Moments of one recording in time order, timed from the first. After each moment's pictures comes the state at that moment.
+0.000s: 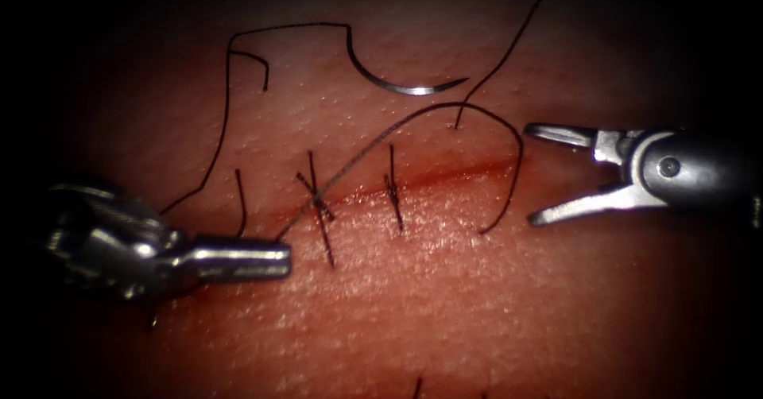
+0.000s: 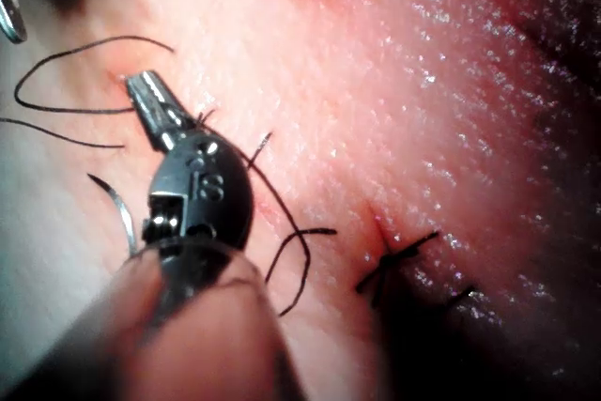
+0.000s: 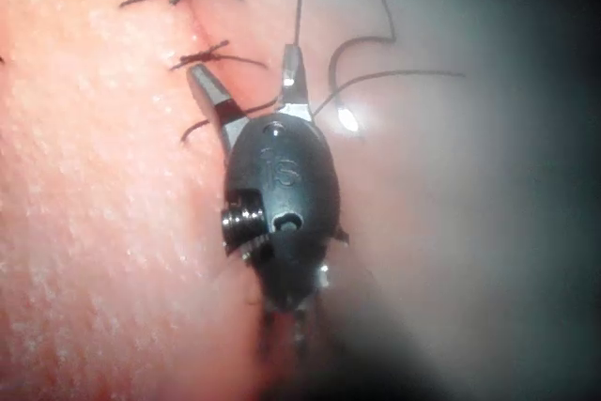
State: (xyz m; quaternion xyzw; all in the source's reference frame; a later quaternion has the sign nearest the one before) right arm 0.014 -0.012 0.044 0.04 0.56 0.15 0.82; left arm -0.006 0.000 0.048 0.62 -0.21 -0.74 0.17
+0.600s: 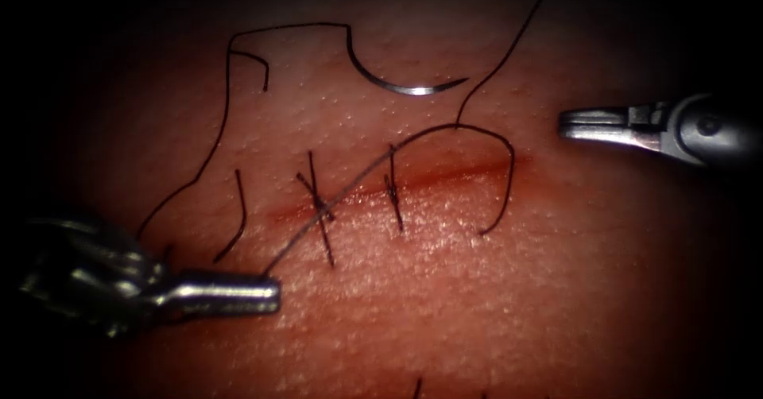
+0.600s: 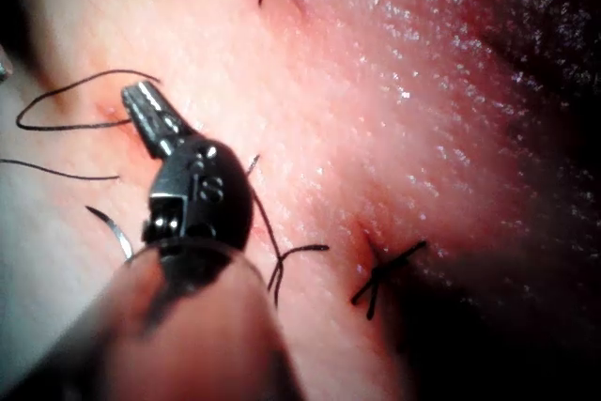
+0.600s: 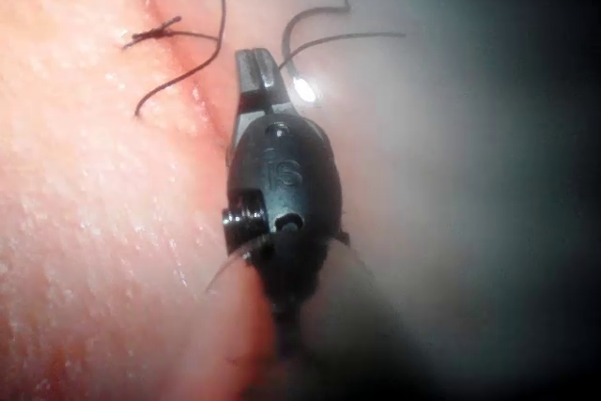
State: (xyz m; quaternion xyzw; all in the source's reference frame) right arm 0.012 -0.008 0.047 -0.05 0.59 0.19 0.78; left arm -0.007 -0.002 0.045 0.62 -0.22 -0.73 0.20
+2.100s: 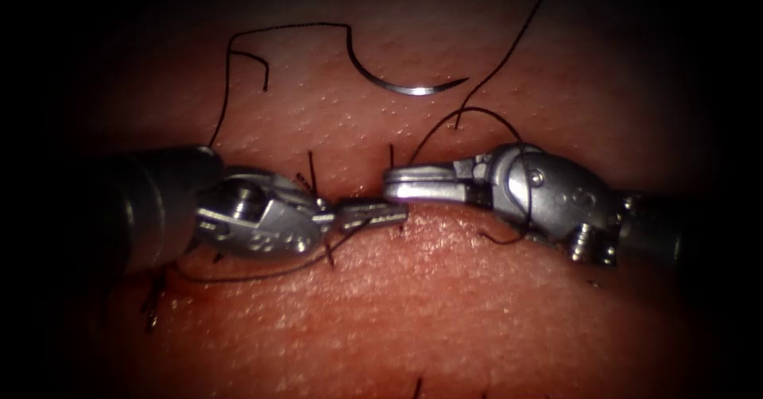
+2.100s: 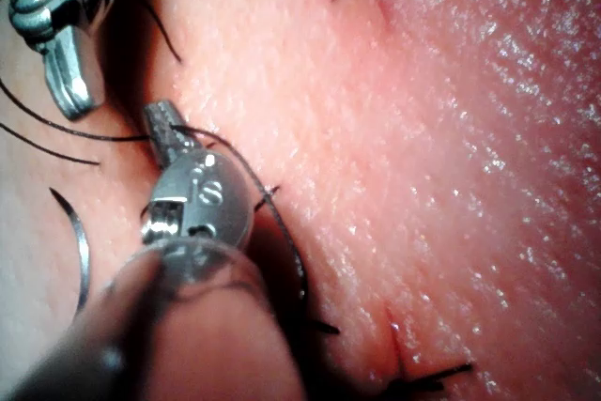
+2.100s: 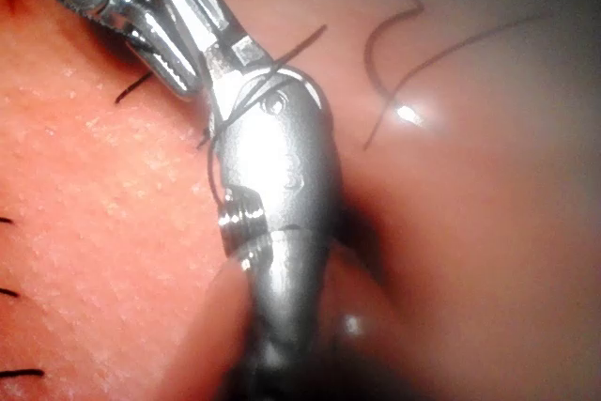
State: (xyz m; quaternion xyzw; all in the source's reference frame) right arm 0.024 -0.012 0.051 0.04 0.74 0.19 0.64; left arm -0.016 0.000 0.061 0.56 -0.18 -0.80 0.14
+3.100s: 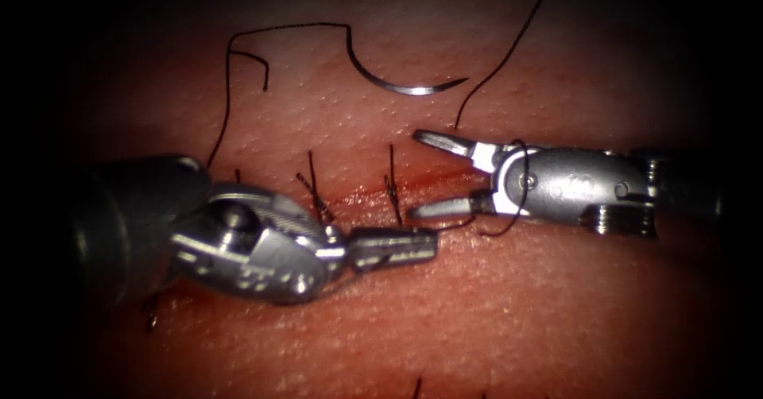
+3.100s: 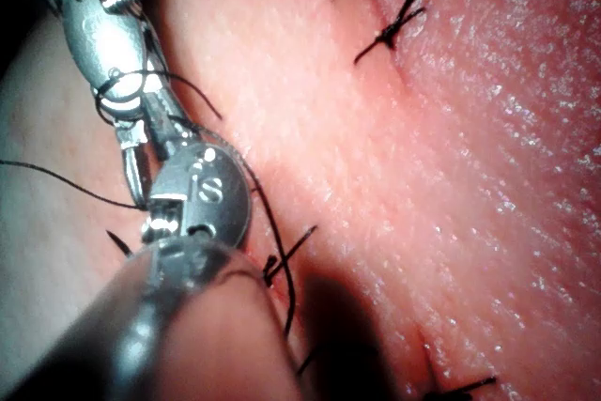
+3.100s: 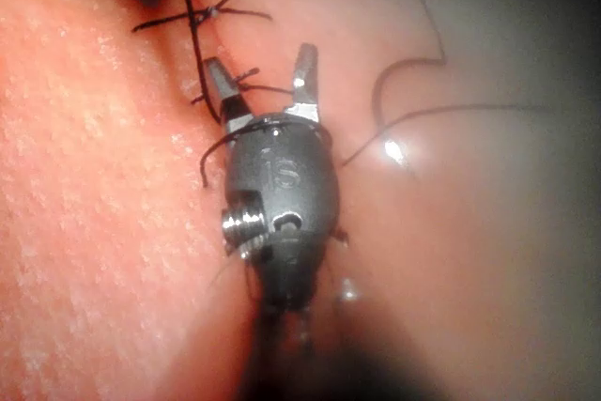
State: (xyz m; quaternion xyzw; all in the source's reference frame) right arm 0.023 -0.013 0.054 0.03 0.58 0.12 0.81; left arm -0.016 0.001 0.051 0.60 -0.17 -0.76 0.15
